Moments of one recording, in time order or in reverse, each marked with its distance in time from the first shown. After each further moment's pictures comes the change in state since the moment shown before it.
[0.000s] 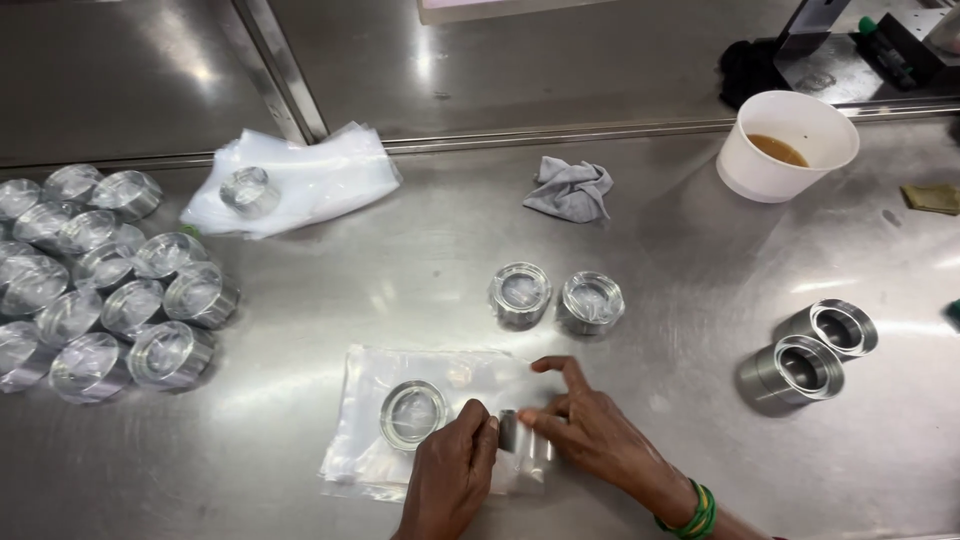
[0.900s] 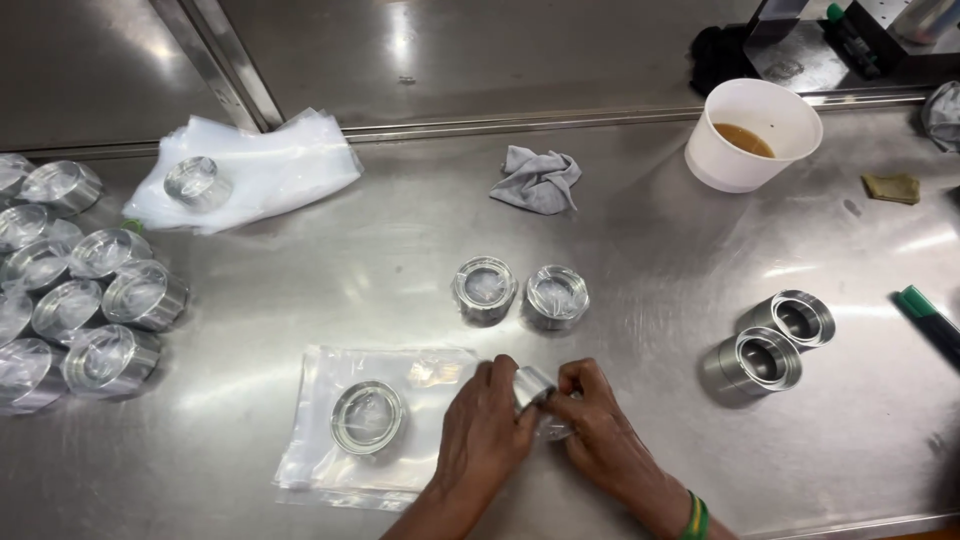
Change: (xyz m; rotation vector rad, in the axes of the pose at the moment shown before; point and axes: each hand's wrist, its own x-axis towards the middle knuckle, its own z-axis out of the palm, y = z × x) left_hand 0.045 0.054 0.052 0.328 -0.117 0.036; right_hand -0.035 0.031 -0.018 -0.183 0.349 -0.586
